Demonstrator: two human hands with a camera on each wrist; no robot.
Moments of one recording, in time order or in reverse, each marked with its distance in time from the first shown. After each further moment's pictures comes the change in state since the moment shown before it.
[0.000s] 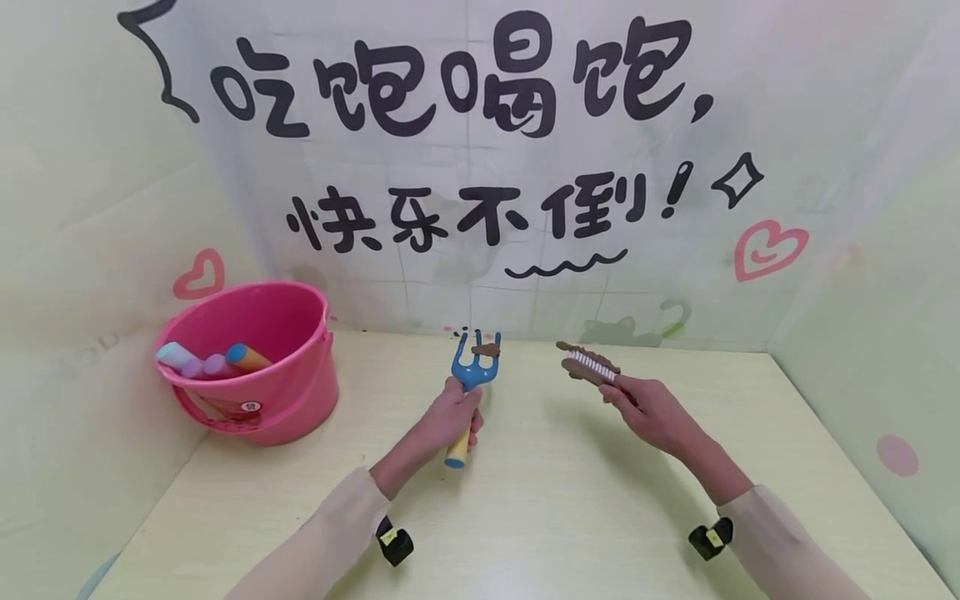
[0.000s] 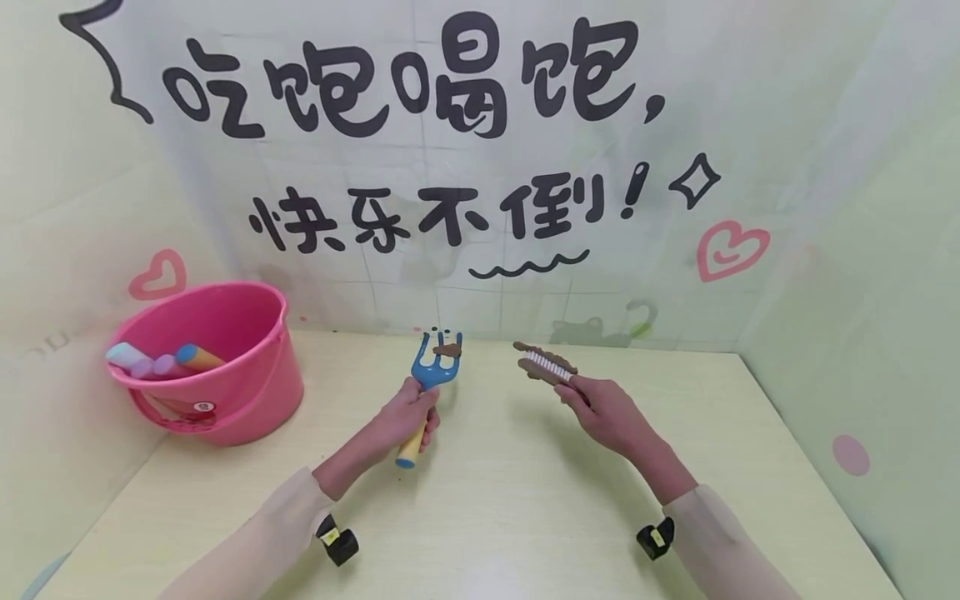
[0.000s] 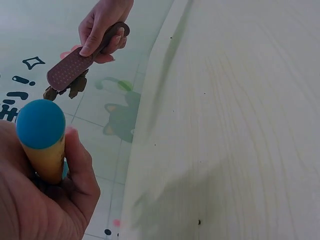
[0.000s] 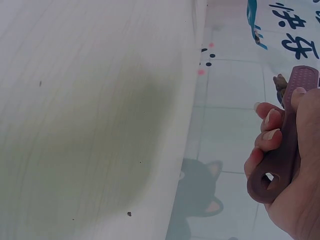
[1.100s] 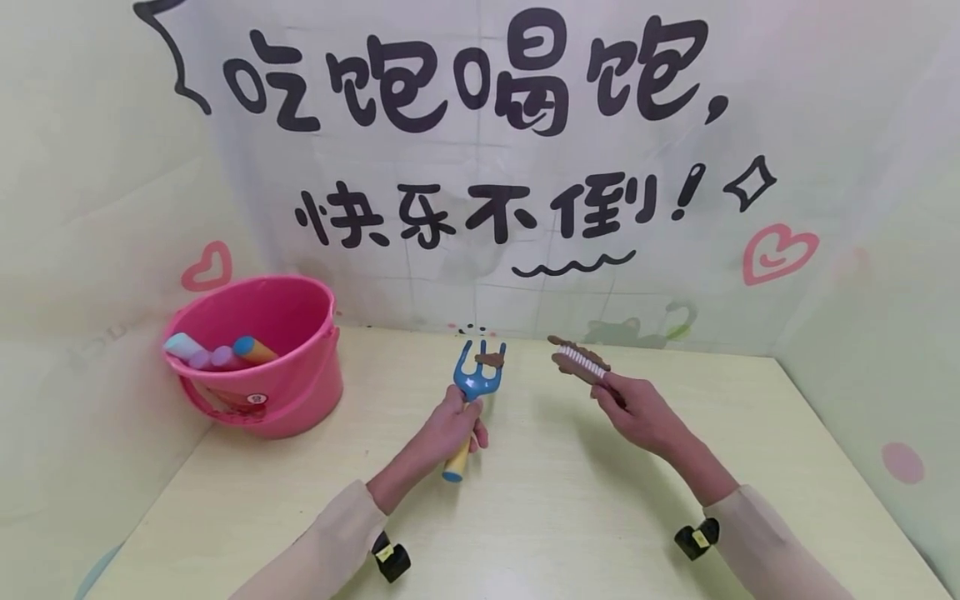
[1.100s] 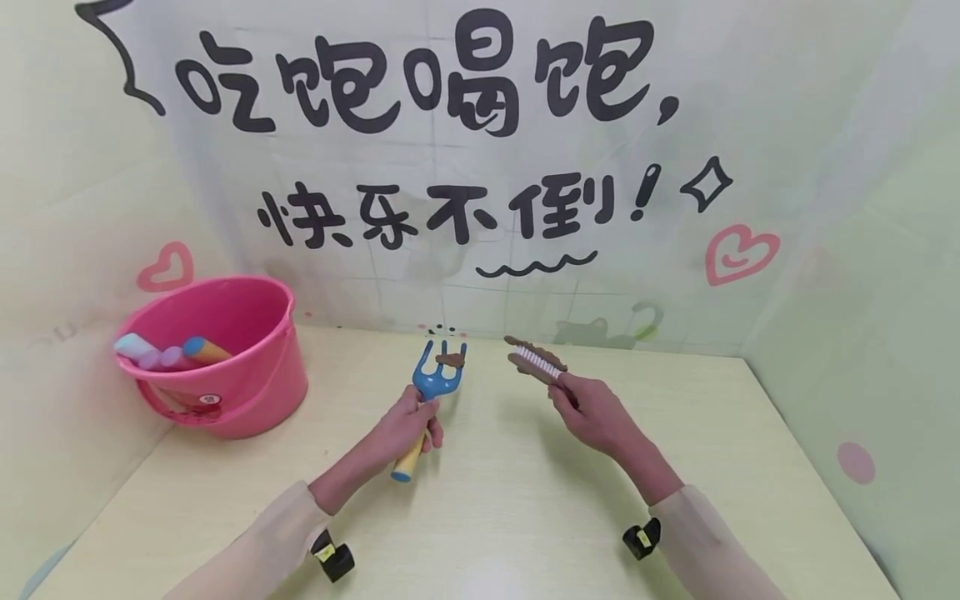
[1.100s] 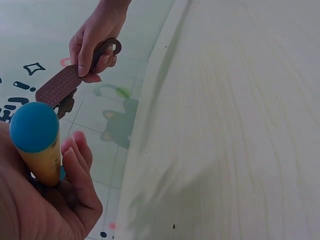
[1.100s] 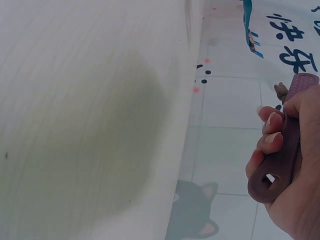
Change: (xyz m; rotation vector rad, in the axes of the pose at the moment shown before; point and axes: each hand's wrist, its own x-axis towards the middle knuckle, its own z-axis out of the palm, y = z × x) left_hand -0.014 -0.009 0.000 0.039 0.019 0.015; right_hand 0.011 -0.011 0.015 0.037 -0.001 -0.060
